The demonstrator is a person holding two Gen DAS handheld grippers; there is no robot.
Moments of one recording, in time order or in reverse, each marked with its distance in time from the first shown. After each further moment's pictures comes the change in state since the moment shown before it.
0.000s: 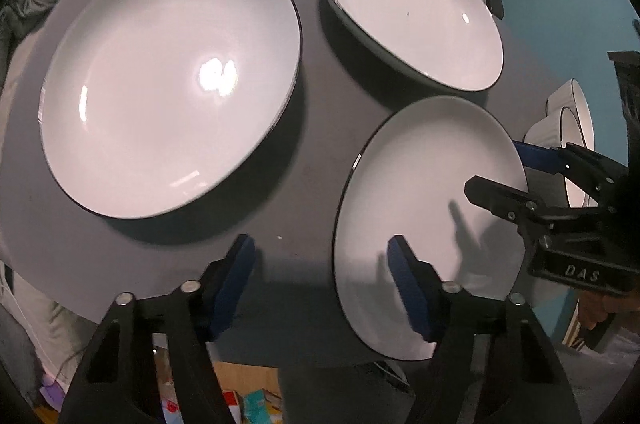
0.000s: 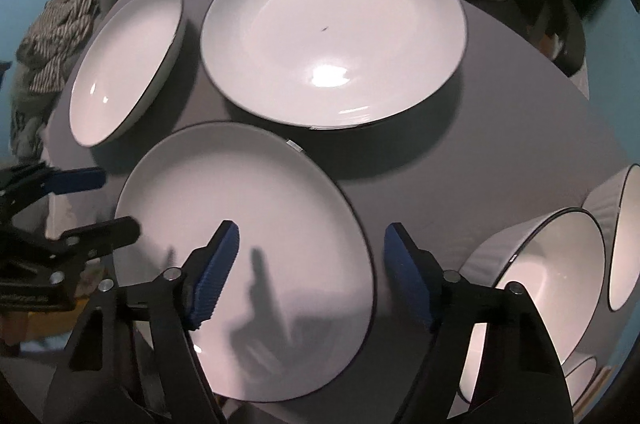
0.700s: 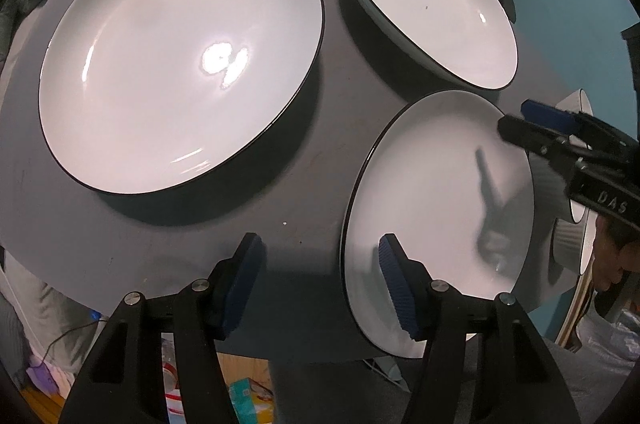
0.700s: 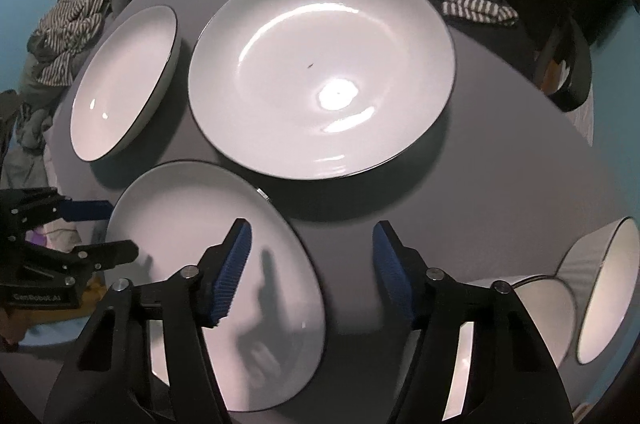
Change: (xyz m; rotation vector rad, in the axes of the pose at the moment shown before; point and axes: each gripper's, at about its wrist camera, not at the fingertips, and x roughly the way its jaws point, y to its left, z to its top) left arm 0.006 0.008 0.006 -0.060 0.021 -0.006; right arm -0.016 -0.011 0.017 -0.041 -0.063 -0.009
